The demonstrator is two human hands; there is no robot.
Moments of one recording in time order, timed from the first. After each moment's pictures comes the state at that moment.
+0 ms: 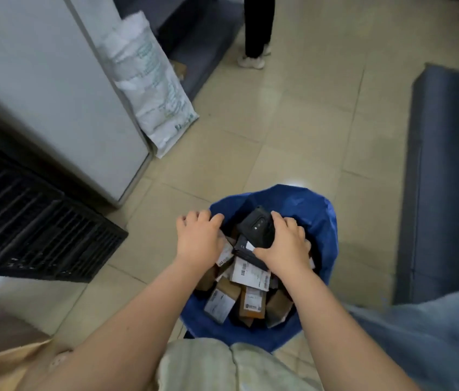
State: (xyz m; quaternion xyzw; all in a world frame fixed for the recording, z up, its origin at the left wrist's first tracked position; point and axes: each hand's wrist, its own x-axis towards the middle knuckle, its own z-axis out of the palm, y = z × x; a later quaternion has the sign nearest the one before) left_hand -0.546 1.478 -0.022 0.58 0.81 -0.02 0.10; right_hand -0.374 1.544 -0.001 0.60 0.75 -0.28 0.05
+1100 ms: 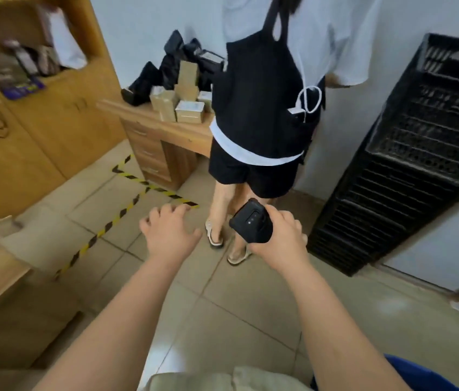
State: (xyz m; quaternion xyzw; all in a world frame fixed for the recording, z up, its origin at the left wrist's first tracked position) left_hand -0.425 0.871 0.093 -0.37 0.92 0.09 -0.07; right_hand -0.513 1.067 0.117 -0.18 0.94 -0.26 0.12
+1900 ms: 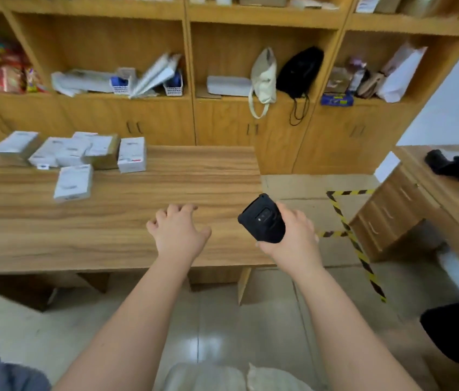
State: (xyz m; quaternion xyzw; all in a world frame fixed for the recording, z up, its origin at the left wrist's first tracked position) left_hand 0.011 0.544 0.103 -0.77 0.62 0.08 -0.13; right_hand -0.203 0.578 0.132 -0.63 0.72 -0.21 0.20
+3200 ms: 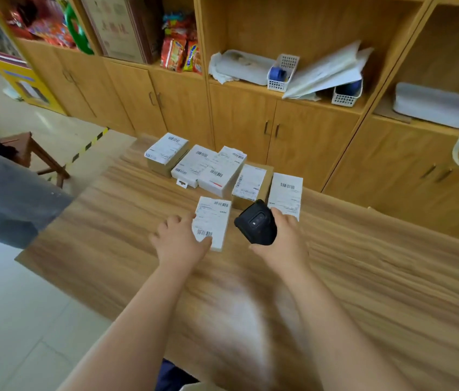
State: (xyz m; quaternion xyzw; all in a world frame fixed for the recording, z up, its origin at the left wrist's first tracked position) left_hand 0.424 0.309 0.047 -0.92 0.38 0.11 -0.06; right_hand 0.237 0.223 0.053 -0.75 0.56 -0.13 0.33
